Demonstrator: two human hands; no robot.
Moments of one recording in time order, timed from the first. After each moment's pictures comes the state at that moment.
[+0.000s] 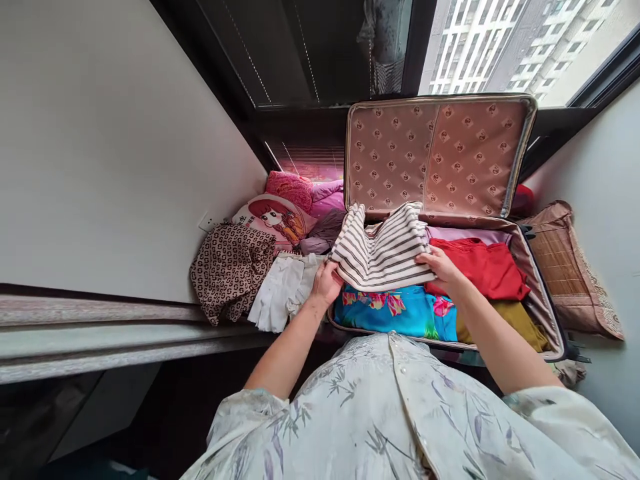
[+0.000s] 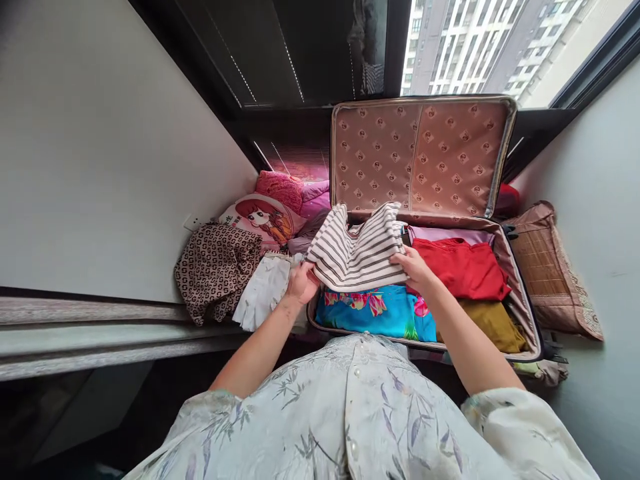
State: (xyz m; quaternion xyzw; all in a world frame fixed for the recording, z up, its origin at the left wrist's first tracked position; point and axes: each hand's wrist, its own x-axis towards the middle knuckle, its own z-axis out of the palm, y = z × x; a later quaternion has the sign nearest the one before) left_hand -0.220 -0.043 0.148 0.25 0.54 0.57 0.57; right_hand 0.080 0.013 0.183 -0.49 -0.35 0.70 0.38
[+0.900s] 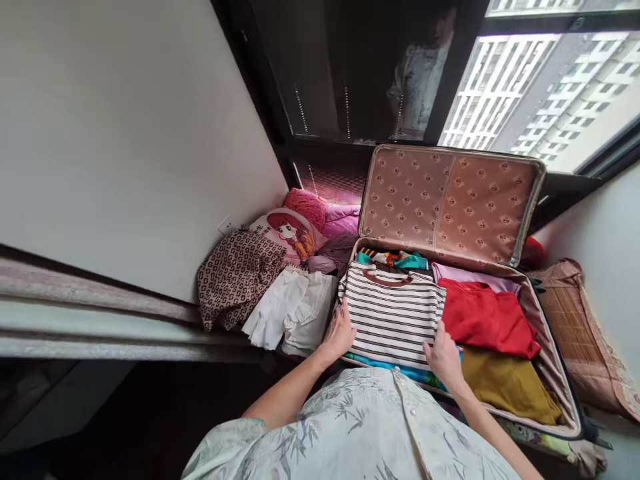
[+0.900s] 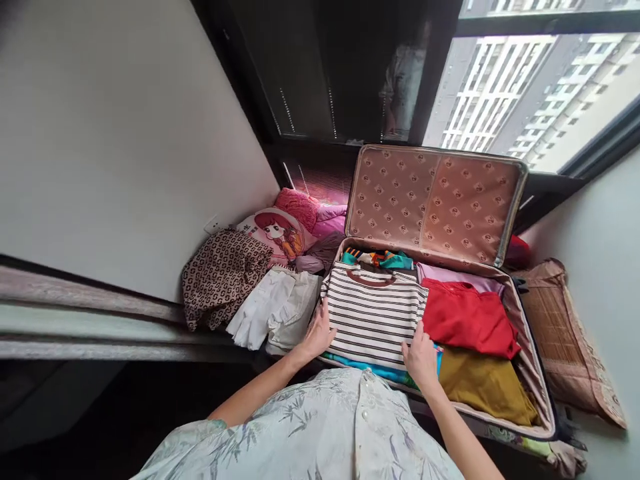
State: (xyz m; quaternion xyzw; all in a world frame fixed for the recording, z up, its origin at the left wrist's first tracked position) left_hand -0.204 -0.108 0.088 0.61 0.73 0.11 0.29; right_hand 0.122 -0.094 0.063 -0.69 -0.70 0.14 0.12
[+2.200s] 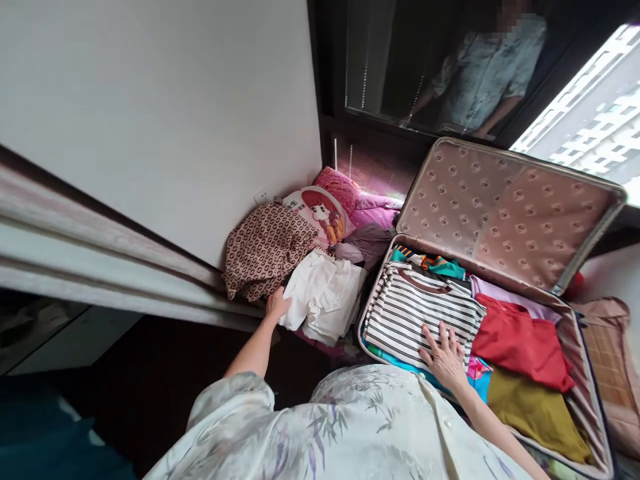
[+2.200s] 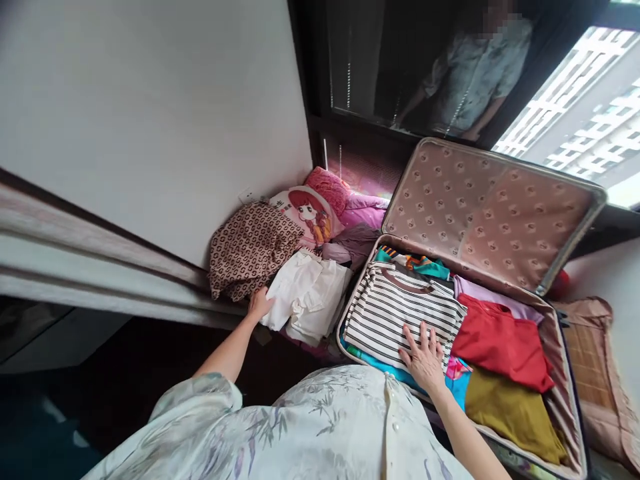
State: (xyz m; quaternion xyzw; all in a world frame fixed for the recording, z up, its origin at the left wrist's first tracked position) left_hand -0.501 -0.151 0.000 0.38 0.90 0.03 0.21; right_hand 0.072 -0.103 0.018 -0.57 -0.82 -0.02 -0.05
